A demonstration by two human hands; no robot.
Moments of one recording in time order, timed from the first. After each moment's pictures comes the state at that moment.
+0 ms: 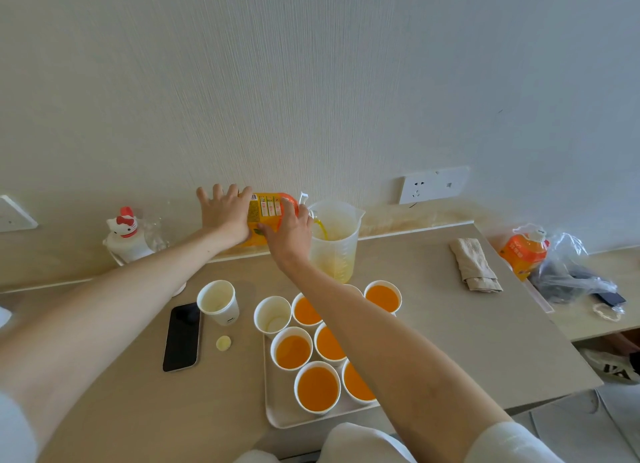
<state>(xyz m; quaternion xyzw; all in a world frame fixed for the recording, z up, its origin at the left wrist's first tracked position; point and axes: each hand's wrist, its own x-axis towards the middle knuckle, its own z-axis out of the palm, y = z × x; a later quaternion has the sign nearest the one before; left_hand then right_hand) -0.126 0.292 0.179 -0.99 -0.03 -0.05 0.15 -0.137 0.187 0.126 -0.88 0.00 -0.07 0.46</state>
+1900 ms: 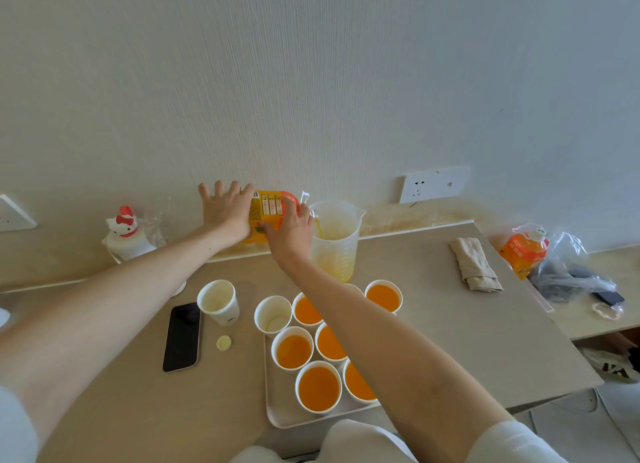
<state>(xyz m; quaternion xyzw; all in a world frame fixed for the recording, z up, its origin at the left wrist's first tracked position) -0.122 0.293 0.179 -0.99 -0.02 -0.06 0.16 -0.136 0.188 0.126 -0.88 0.00 -0.07 0.47</state>
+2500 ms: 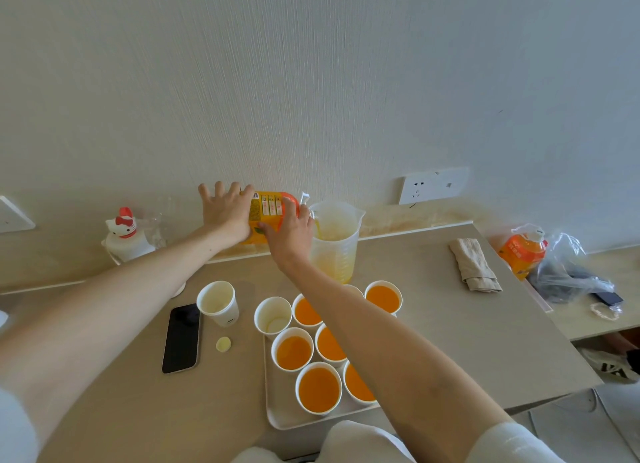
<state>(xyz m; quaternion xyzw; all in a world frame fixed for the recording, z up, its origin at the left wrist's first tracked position) -0.121 0.294 0.179 -0.99 -0.02 -0.06 0.15 -0.137 0.188 0.127 -0.88 0.01 -0.07 0.47</state>
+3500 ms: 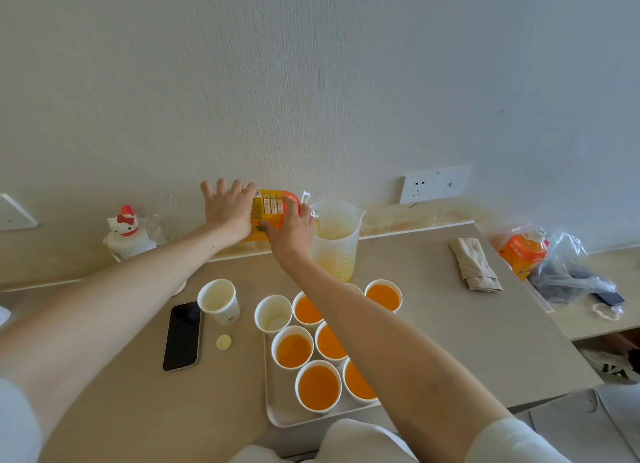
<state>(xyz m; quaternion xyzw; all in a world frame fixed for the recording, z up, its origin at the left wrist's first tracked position) -0.122 0.290 0.179 -0.99 -0.02 -0.07 0.16 -0.137 0.188 0.127 -0.88 0.01 -0.07 0.48</state>
